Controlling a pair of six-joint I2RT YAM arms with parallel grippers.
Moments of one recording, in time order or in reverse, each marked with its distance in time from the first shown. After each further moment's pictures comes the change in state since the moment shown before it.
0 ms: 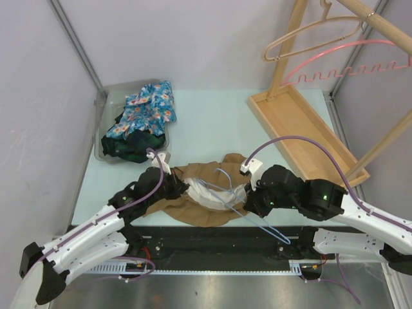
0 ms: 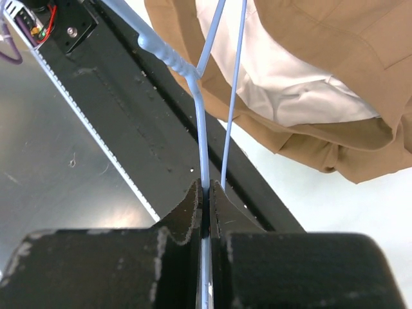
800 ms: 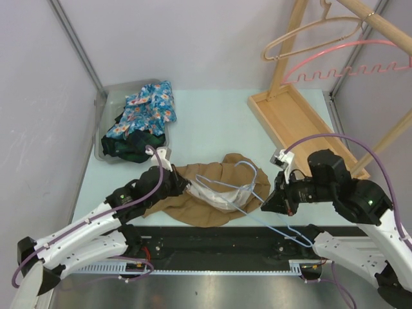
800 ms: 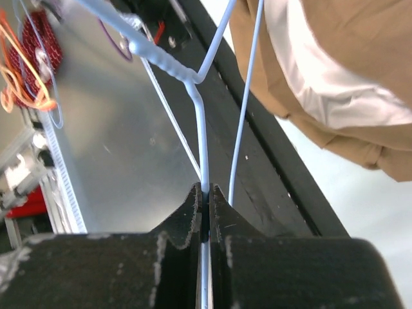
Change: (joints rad) left arm -0.142 -0.011 0.130 -0.110 -0.192 -0.019; right arm -0.447 -0.133 0.169 -0.208 -0.576 -0.169
